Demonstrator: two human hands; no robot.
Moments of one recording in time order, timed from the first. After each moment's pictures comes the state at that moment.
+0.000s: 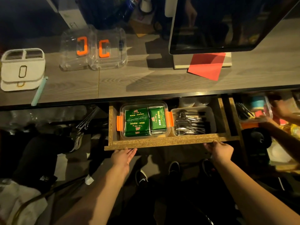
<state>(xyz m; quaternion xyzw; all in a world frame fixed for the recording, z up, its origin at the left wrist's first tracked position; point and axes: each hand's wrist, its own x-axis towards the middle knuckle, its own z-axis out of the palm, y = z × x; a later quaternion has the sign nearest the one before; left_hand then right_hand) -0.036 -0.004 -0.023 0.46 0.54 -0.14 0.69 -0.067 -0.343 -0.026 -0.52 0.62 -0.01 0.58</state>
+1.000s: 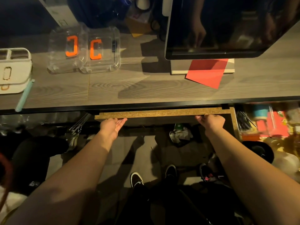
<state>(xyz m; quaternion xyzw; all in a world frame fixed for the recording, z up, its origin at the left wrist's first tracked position) 0.128 -0.021 -0.013 0.44 0.52 -0.12 0.72 0.087 -0.369 -0.001 -0.54 0.55 0.02 0.64</state>
